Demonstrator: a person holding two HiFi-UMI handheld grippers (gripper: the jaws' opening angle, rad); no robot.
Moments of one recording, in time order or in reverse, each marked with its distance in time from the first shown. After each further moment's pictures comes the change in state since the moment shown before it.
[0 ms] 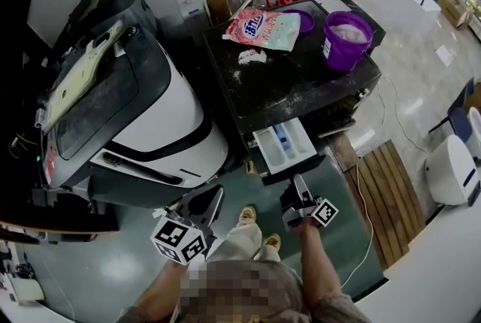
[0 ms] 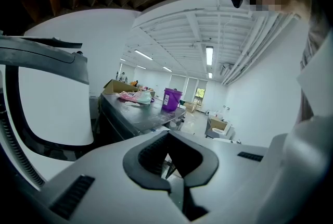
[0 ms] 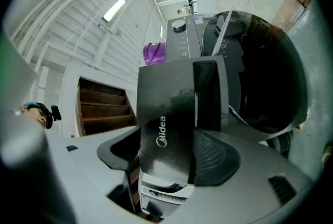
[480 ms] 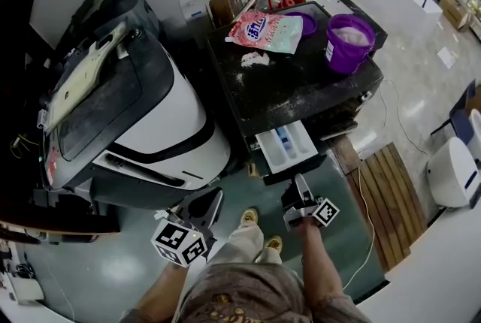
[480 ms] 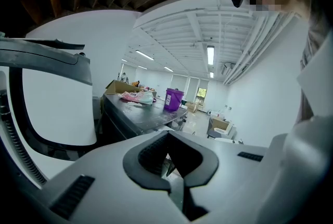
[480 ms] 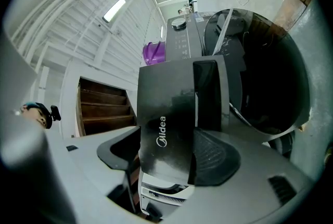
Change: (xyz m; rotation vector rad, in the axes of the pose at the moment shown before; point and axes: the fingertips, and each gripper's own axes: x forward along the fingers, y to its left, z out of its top) left arm -0.006 0.006 0.000 0.002 0.000 0.019; right arm 0.010 -0.001 0.000 0.006 -0.003 0.005
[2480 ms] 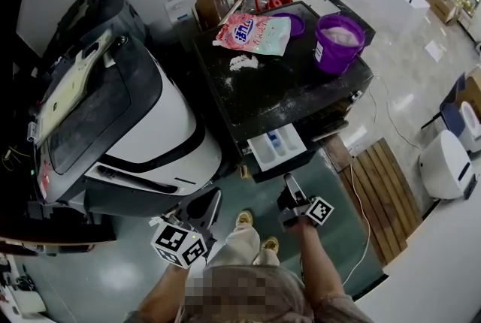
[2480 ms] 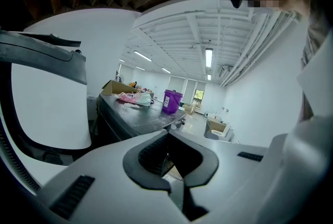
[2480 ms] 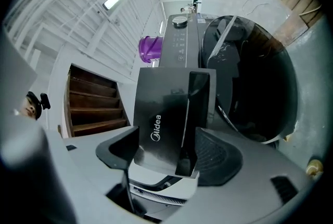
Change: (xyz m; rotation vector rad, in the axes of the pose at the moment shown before) left arm 0.020 0.005 0.006 -0.011 -0.019 -0.039; right arm 0.003 -0.017 0.000 -0.120 0.053 -0.134
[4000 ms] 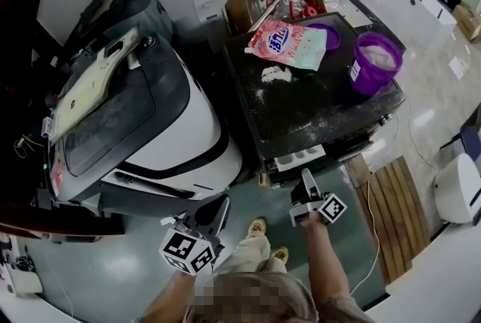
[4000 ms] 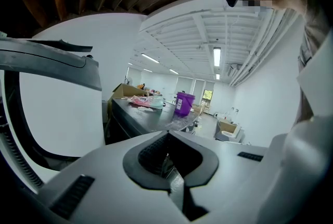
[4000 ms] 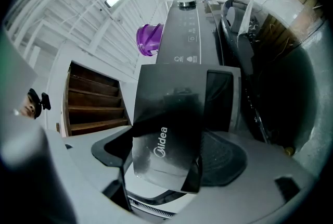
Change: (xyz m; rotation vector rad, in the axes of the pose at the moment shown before) left arm -0.002 0.053 0.015 0.004 -0.015 0.104; right arm 0.094 0.003 0.018 -0.028 -0.004 0.063
